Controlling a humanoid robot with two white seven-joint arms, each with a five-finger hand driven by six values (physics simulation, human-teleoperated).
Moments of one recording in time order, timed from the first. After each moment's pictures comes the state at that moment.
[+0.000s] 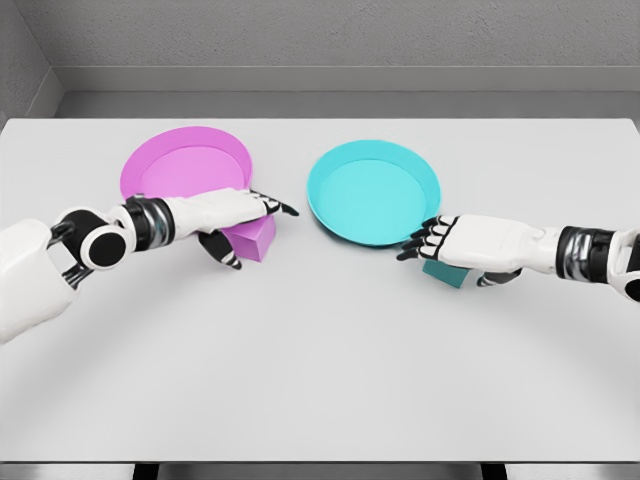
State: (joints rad) left arm -0.77 0.65 -1.00 -1.49 -0.23 -0.06 -0.44; right arm -0.45 -0.77 0.51 -1.61 0.55 -0.61 0.61
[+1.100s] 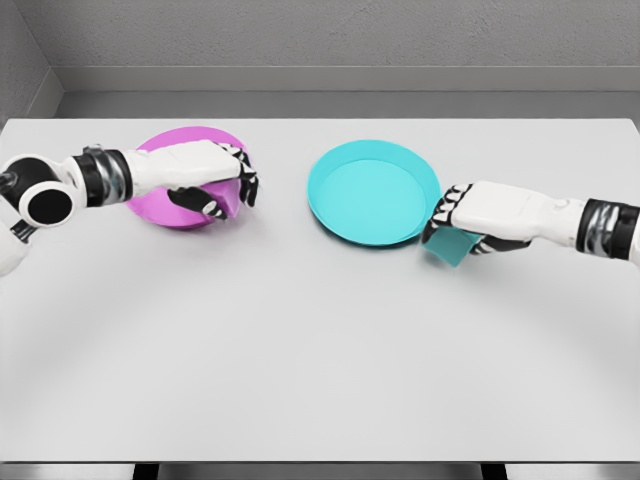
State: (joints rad) left arm -0.90 0.73 -0.97 -1.41 -0.22 -0.29 -0.45; right arm -0.47 -0.76 0.43 -1.56 0.43 -0.61 0.61
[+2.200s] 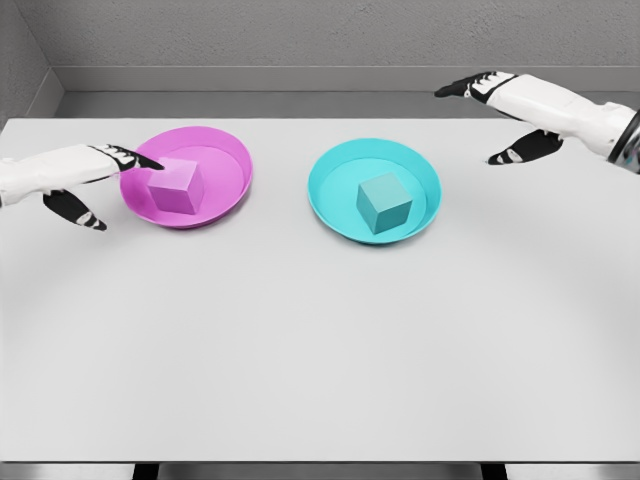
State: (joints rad) left arm -0.75 0.93 -0.78 -1.15 -0.17 -0.59 -0.43; right arm -0.68 -0.63 0.30 -1.25 0.29 -0.61 0.61
